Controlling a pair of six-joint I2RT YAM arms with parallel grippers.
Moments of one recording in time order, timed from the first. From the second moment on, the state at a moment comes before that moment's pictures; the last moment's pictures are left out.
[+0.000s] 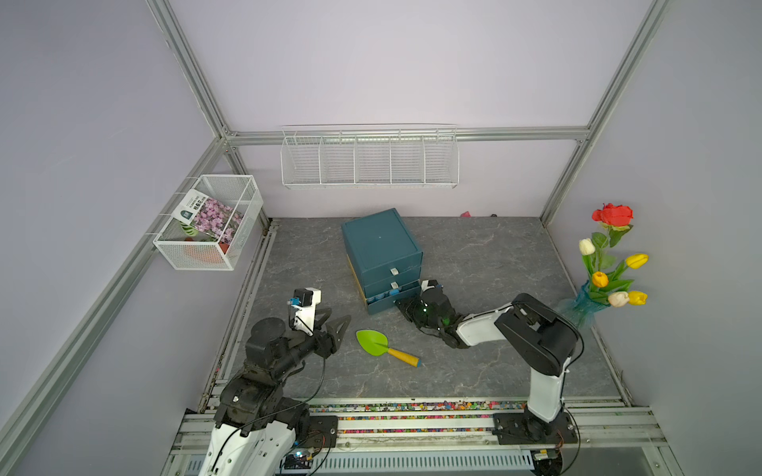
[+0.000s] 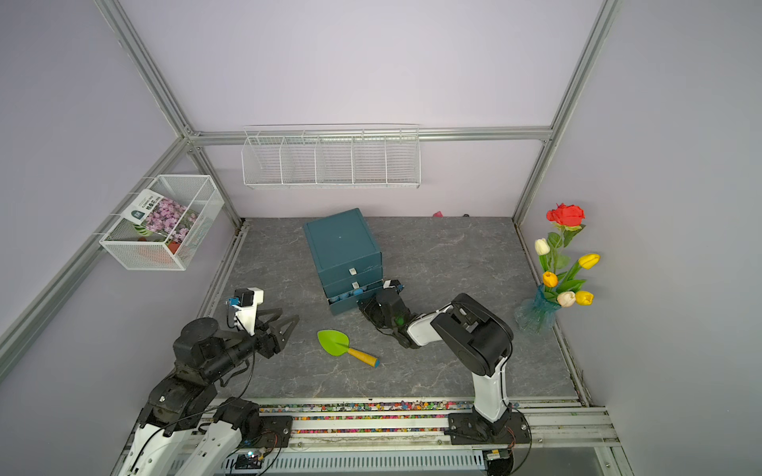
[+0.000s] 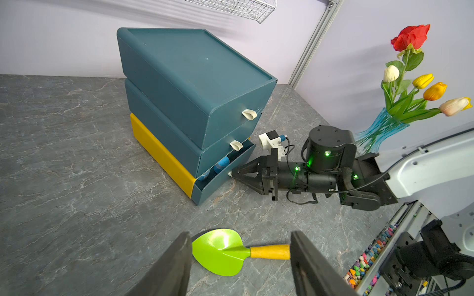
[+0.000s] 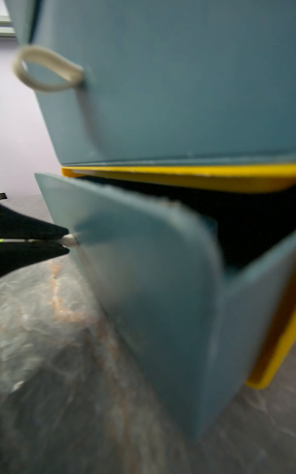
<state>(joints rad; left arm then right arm) -0.33 0.41 0.65 -0.56 0.37 -0.21 0.77 1.93 0.80 0.68 -0.09 1.39</state>
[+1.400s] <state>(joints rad) -0.33 0.55 0.70 -0.52 -0.01 -0.41 0.33 1.14 1.01 -0.54 0.19 0.70</state>
